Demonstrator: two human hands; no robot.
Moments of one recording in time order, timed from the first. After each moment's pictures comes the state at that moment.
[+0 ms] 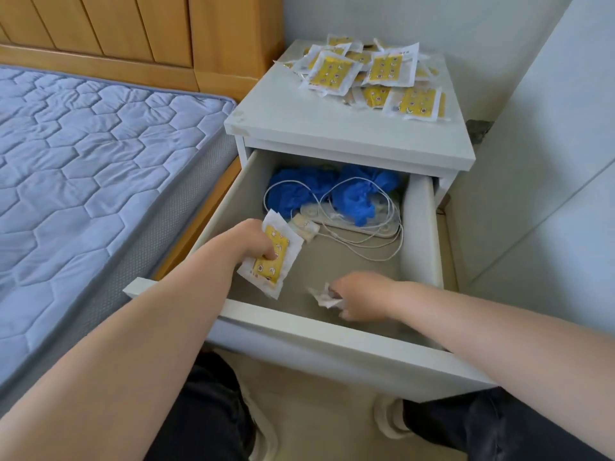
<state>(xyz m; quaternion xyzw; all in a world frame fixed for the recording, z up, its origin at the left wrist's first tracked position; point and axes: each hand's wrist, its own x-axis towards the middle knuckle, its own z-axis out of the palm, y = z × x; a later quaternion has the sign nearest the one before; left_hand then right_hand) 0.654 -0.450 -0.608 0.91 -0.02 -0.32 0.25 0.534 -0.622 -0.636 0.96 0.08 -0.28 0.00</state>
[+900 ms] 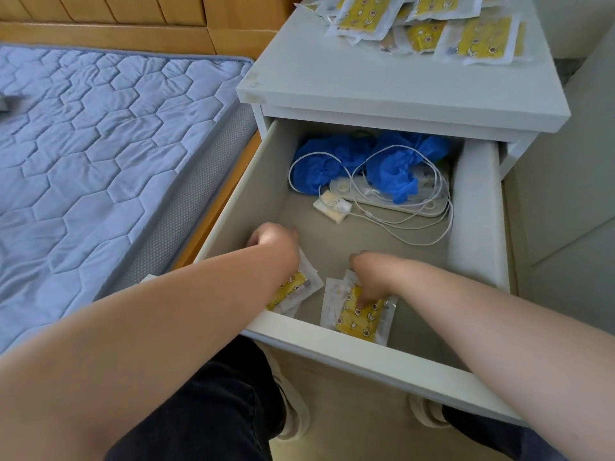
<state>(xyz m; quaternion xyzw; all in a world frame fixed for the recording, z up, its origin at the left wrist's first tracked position) 0.650 -0.468 -0.649 0.87 -0.24 -0.26 -0.33 0.585 -0.613 -0.677 0.94 0.03 -0.35 -0.03</state>
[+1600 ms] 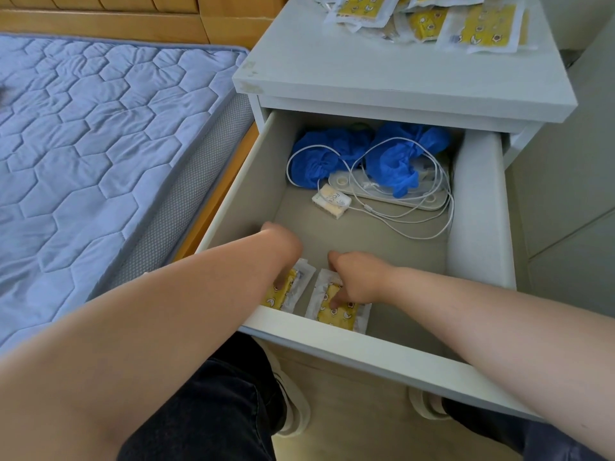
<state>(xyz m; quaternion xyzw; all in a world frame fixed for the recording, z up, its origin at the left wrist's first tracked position) 0.661 -0.465 -0.665 0.81 -0.34 -0.31 -0.37 0.579 -0.594 -0.690 0.95 0.08 -0.28 -0.14</state>
